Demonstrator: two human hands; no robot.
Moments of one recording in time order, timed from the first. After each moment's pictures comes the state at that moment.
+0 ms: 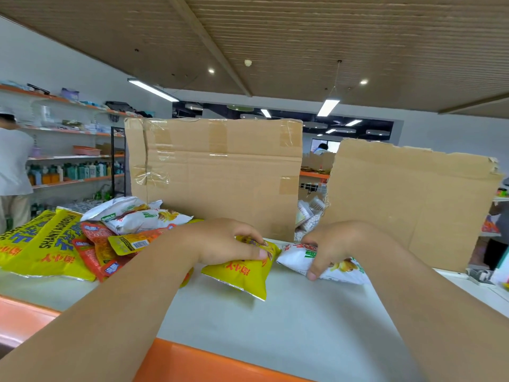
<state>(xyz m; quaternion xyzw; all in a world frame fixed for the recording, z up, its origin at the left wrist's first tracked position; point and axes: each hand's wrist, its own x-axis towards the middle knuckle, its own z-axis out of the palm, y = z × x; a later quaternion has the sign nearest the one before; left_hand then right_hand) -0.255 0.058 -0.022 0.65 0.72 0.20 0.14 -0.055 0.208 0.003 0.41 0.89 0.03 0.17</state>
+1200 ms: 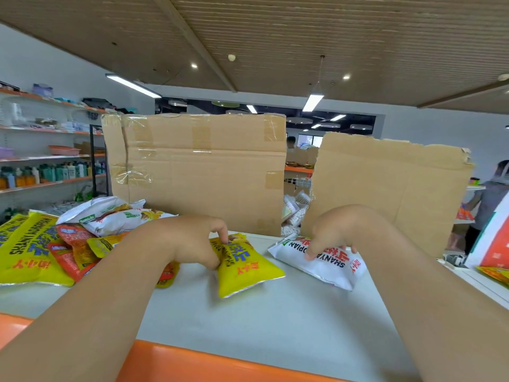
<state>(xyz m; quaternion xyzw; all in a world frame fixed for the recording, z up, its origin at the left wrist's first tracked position) -0.265 0.049 -0.018 0.62 0.77 0.09 0.07 -0.040 0.204 0.021 0.50 0.84 0.03 0.21</state>
